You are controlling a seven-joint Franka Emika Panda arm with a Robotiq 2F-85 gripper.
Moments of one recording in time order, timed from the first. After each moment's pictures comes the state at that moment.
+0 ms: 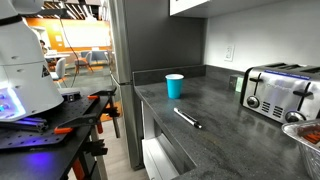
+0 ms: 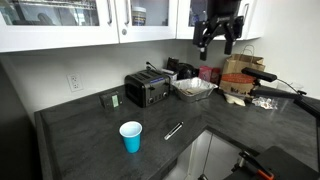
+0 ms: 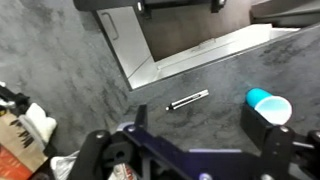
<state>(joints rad) 0.00 -0.69 0.06 -2.54 -0.08 1.86 0.16</state>
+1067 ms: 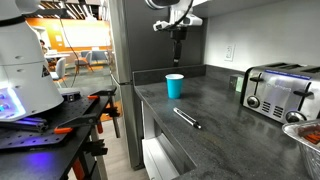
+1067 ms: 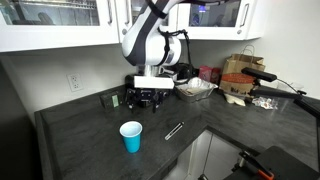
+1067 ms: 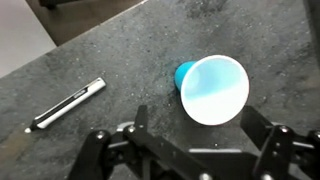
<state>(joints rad) 0.12 0.27 0.15 -2.26 0.23 2.51 0.28</state>
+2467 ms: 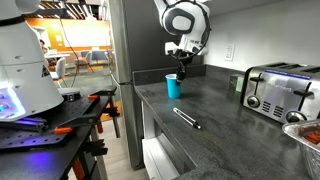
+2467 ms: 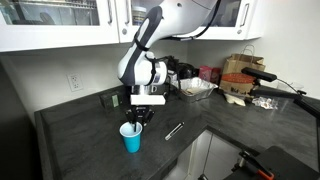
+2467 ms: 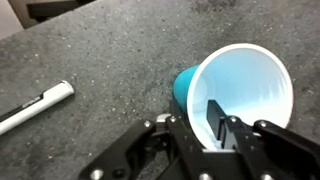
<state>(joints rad) 0.12 0.58 0.15 -2.03 0.26 2.47 0.18</state>
